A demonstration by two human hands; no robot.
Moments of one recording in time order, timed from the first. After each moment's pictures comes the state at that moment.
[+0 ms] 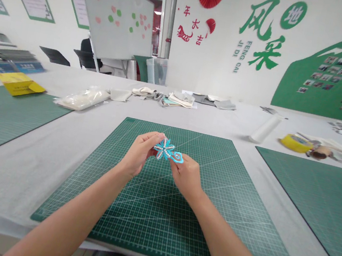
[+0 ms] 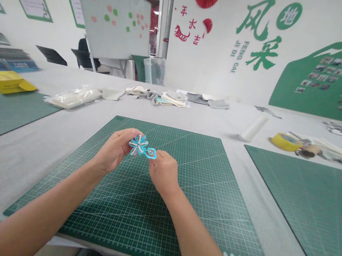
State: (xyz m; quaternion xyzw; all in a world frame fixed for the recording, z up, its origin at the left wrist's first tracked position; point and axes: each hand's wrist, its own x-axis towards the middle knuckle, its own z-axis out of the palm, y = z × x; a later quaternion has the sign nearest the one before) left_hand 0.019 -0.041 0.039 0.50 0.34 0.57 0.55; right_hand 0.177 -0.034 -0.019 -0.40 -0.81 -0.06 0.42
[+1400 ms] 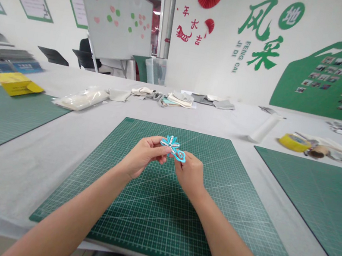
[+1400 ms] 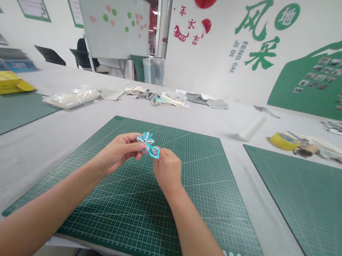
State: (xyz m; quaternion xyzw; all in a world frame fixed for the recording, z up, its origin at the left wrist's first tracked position) left_hand 0.020 -0.043 0.039 0.54 0.33 0.48 0.61; right_hand 0.185 -0.030 -0.018 -0.42 -0.80 -0.07 0.43
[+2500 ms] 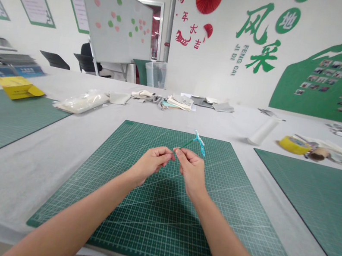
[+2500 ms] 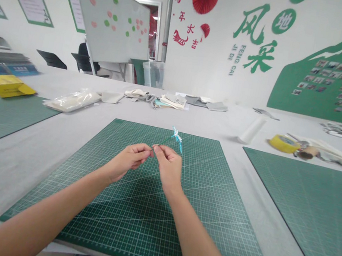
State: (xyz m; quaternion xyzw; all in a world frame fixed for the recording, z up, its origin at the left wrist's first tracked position) left_hand 0.034 -0.035 0.014 0.57 0.41 0.42 0.58; right_hand 0.177 -0.030 -0.004 -0.42 -0.55 0.44 0.57
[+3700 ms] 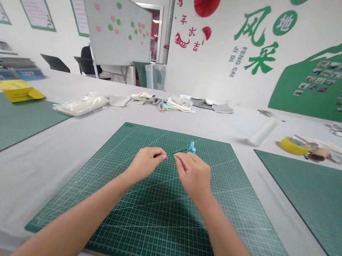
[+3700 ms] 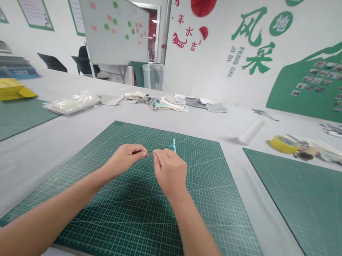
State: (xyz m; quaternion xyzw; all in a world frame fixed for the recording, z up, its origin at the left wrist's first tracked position) left_hand 0.016 -0.022 0.006 0.73 0.51 0.37 0.27; right_hand 0.194 -0.037 0.008 -0.45 -0.79 -0.04 0.41
